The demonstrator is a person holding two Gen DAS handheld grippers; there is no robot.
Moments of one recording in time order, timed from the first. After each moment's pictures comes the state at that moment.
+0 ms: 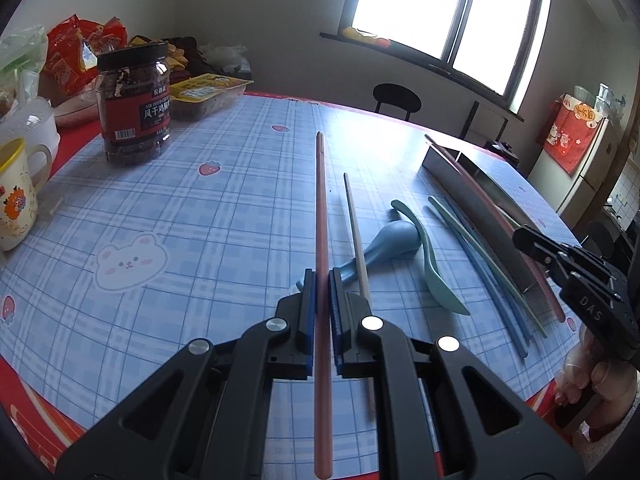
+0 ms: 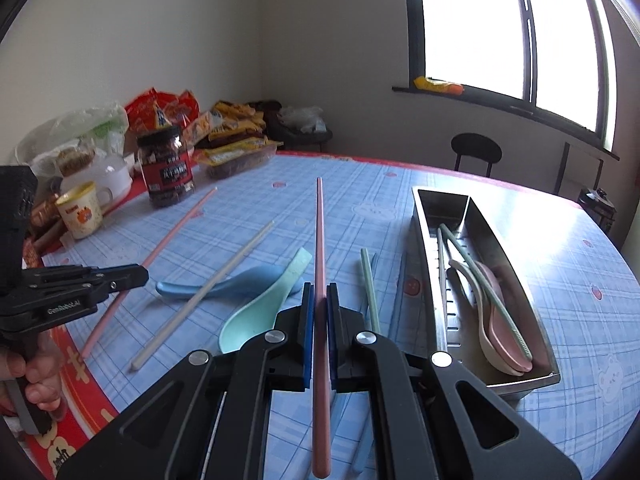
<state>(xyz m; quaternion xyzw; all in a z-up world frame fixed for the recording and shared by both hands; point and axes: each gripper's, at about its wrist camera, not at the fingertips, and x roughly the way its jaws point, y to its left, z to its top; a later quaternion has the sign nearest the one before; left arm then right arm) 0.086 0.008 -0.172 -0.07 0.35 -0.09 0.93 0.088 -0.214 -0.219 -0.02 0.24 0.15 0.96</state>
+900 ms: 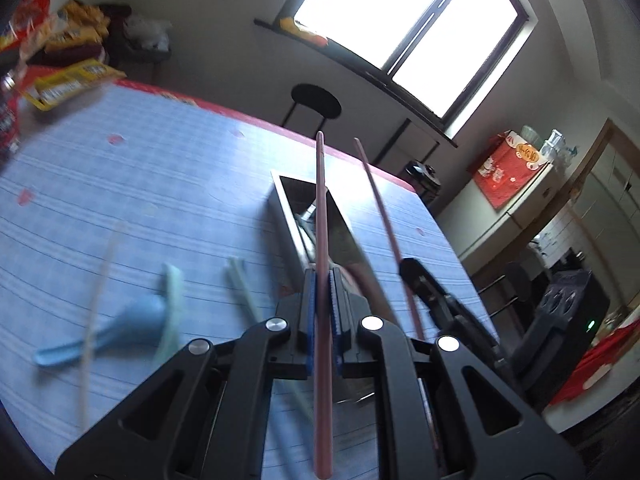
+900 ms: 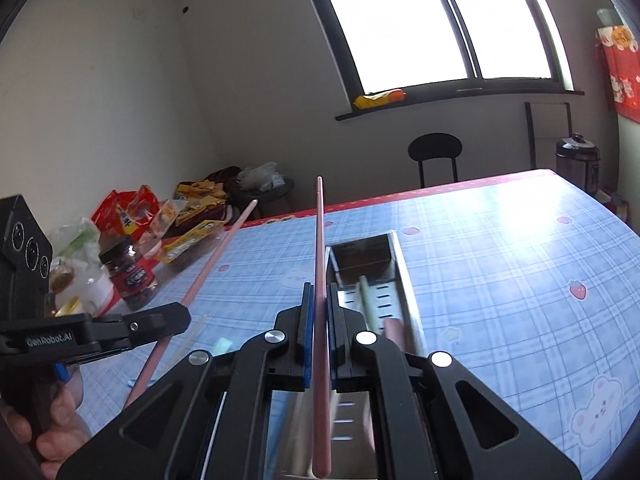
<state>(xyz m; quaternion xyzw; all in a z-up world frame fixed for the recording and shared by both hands) 0.170 -0.148 -0.117 -0.19 0.38 -0.22 0.88 0.140 -0.336 -0.198 0.13 0.19 0.12 0.96</state>
